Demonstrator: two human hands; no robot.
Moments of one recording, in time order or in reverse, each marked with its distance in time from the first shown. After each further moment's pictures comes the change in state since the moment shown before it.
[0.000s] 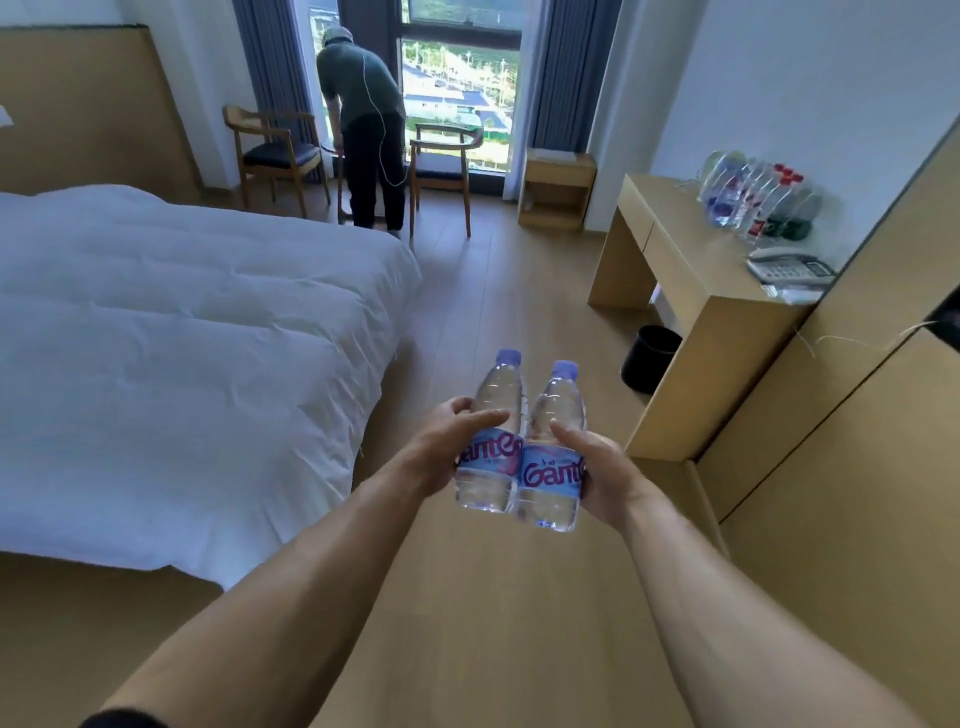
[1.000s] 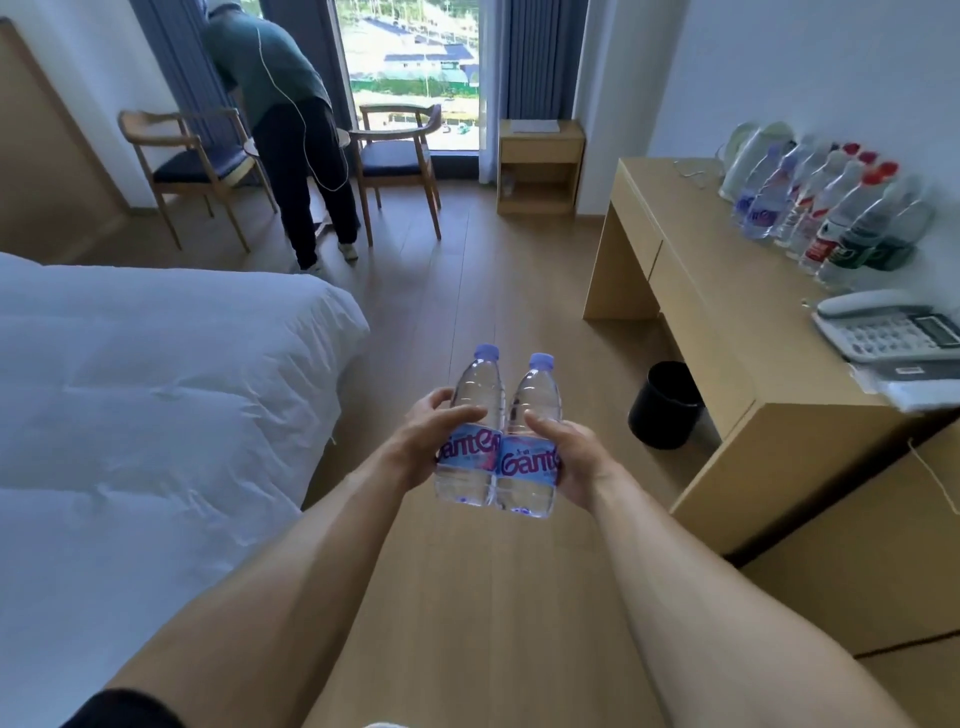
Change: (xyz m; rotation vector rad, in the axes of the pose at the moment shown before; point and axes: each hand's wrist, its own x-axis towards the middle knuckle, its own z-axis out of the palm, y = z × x) left_hand 0.538 0.158 0.065 0.054 0.011 -0.090; right_hand 0.488 -0.234 -0.149 0.073 0.089 0.086
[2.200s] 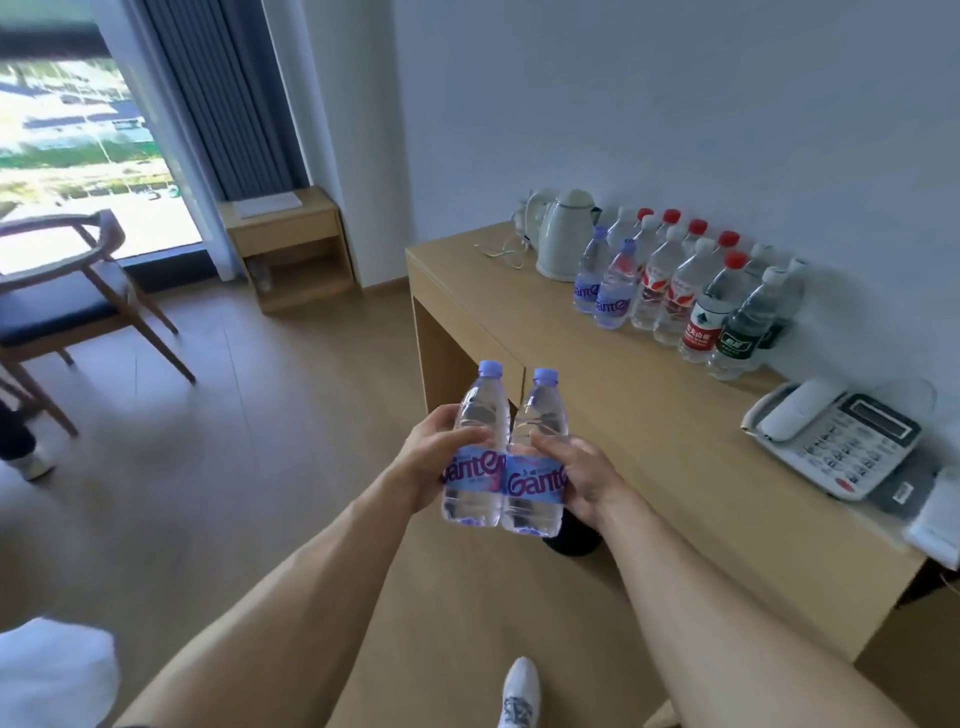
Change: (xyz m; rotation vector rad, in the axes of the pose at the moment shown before) left_hand 0.572 0.227 0.157 0.143 -0.550 -0.027; right_hand 0.413 -0.282 -0.161 0.249 0.533 -0.228
